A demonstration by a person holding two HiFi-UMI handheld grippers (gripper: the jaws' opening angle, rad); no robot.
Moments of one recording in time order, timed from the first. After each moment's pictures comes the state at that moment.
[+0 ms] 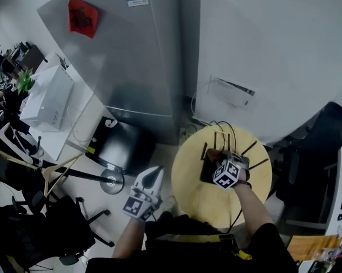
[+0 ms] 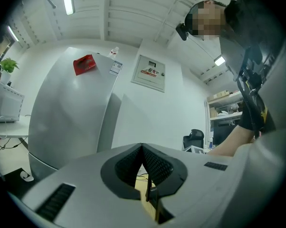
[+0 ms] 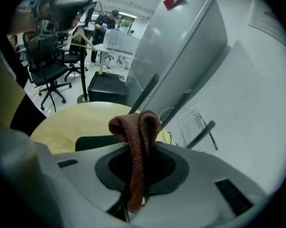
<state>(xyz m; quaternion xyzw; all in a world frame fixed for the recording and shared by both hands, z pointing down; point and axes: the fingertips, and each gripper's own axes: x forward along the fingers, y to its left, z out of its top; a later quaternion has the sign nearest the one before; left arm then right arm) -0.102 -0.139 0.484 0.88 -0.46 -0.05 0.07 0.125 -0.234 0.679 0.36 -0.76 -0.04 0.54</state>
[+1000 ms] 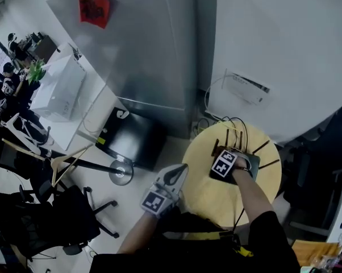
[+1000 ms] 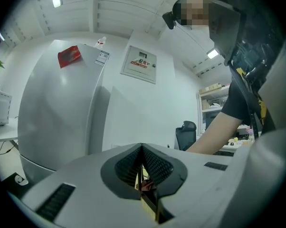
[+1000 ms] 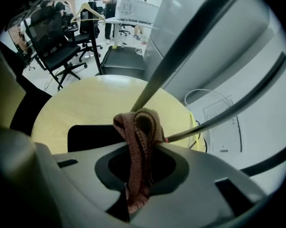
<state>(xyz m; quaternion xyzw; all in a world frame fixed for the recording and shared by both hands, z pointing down) -0.054 -0.139 0.495 0.90 -0.43 -0.02 0.06 0.103 -0.239 0.746 0.24 -0.70 0.01 0.67</state>
